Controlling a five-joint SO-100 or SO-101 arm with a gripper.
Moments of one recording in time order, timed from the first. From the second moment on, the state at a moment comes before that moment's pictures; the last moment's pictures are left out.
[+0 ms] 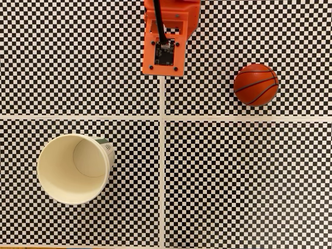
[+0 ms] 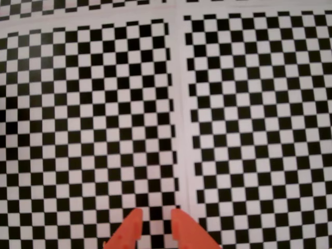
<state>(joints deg) 3.9 187.9 179.8 71.8 -92.0</state>
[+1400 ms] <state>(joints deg) 3.9 187.9 179.8 71.8 -92.0</state>
